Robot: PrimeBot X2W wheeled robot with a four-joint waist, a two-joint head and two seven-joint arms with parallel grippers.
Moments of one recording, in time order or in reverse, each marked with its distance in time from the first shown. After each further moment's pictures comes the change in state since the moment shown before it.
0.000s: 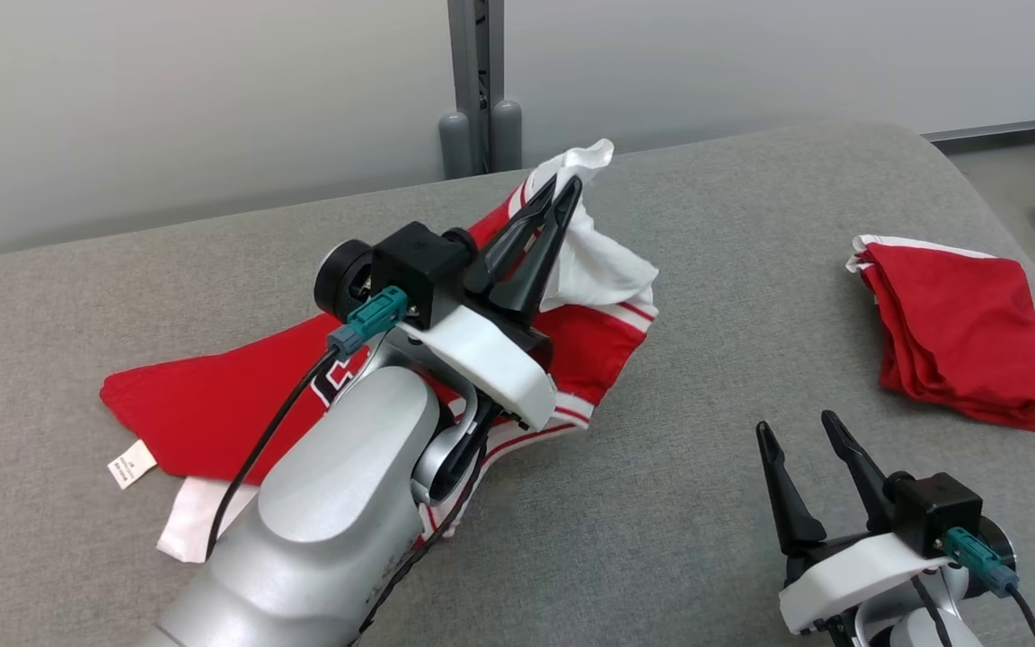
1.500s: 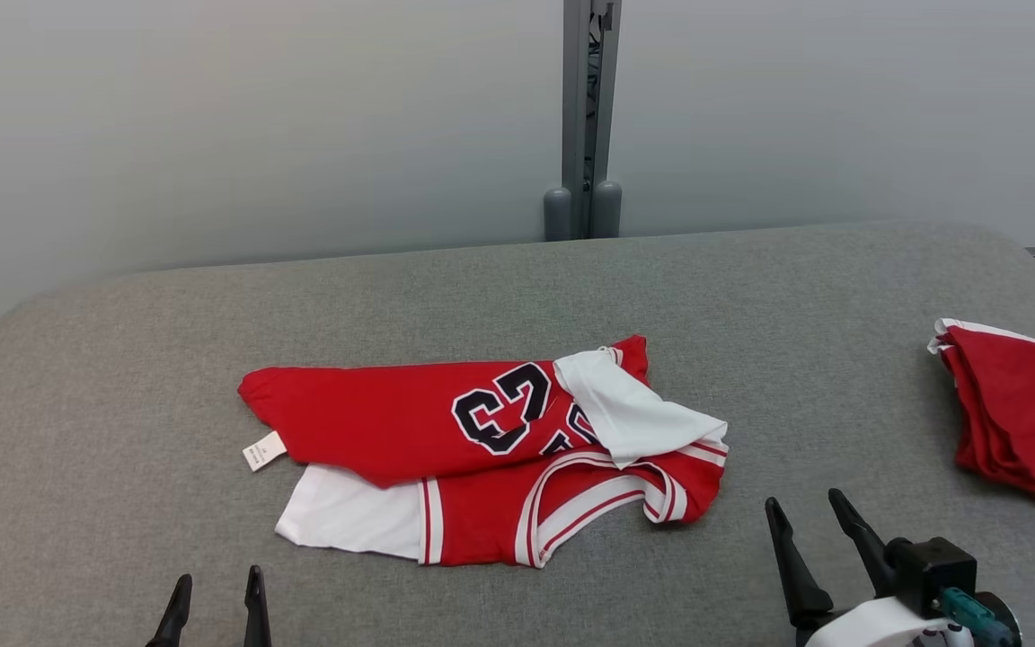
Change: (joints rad) left arm 0.890 0.001 0.730 -0.179 0.404 0.039 0.000; right arm 0.091 0.001 -0.015 0.056 0.006 0.000 0.000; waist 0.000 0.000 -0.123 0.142
